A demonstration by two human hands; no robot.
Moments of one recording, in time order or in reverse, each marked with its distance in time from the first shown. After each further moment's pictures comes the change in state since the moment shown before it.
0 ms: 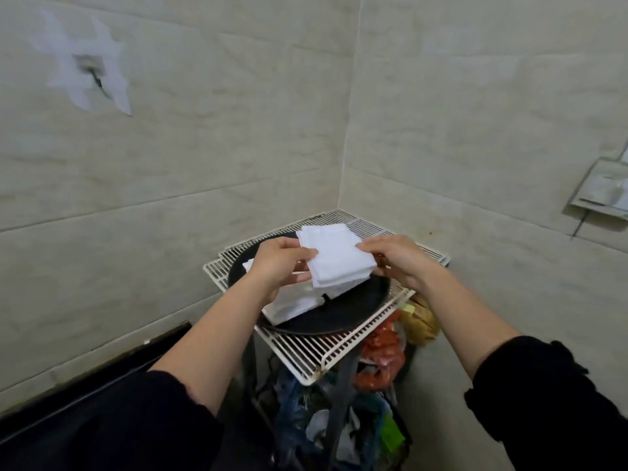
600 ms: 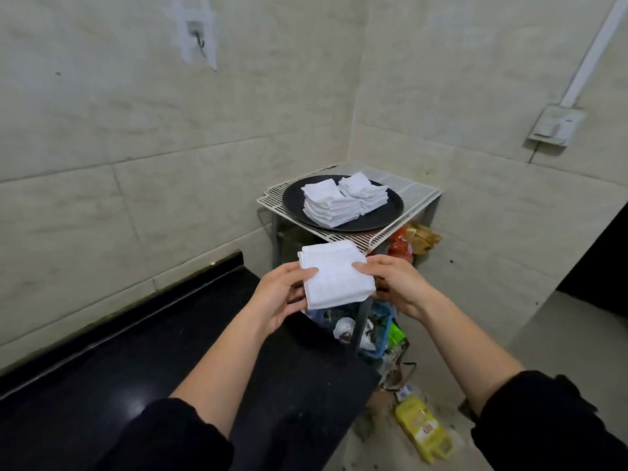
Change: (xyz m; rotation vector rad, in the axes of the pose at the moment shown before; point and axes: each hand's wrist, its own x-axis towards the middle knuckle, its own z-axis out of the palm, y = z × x) left_hand -0.233 -0.114 -0.150 -0.195 -0.115 -0.192; right_hand -0.269 0.093 0.153 0.054 -0.009 0.117
